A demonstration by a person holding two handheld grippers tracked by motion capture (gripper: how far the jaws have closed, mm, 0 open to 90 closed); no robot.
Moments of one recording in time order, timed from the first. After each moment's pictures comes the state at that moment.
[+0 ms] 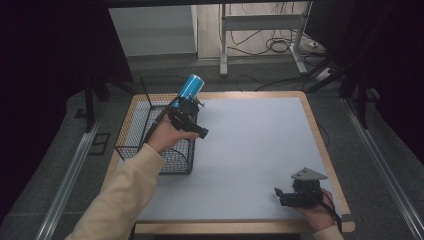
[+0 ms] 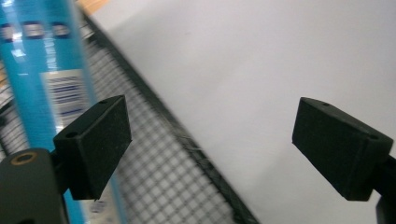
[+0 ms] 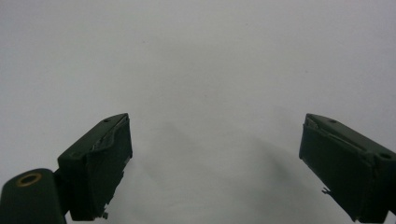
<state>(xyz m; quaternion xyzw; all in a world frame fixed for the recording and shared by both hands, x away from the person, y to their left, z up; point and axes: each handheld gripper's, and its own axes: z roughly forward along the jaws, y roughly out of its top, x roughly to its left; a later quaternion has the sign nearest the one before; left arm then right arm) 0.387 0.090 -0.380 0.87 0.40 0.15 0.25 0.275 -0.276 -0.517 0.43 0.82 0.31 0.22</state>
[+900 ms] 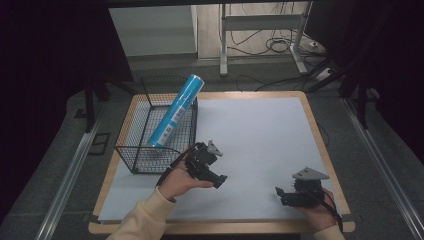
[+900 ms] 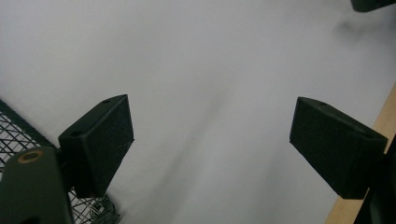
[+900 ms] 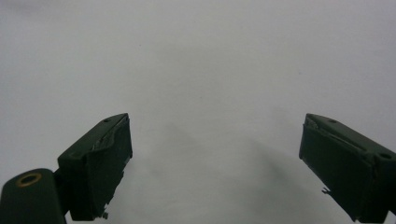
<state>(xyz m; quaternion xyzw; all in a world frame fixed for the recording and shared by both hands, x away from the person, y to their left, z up) 0.311 0.051 -0.448 0.90 0.32 0.09 0.29 0.275 -0.280 -0.515 0.44 0.81 0.31 0.22</state>
